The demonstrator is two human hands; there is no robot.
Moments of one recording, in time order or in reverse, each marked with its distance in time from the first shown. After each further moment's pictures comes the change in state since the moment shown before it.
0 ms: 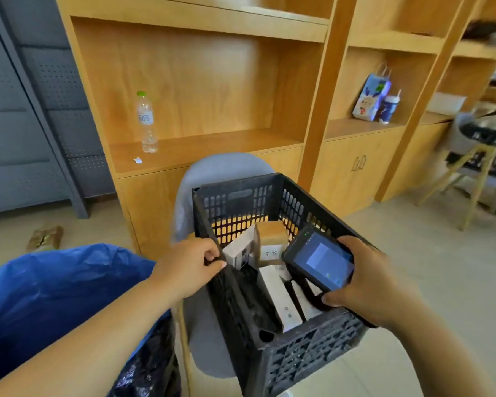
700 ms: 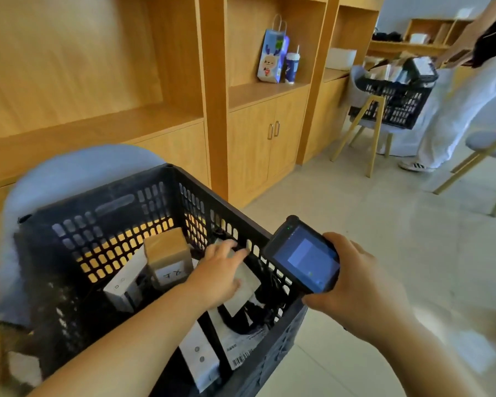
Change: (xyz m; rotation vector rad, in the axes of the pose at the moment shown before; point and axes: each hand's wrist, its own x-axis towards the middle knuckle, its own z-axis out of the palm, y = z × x) left_hand 0.163 0.147 0.209 0.185 -0.423 0.419; right_hand 0.038 0.141 0.001 0.026 0.105 0.302
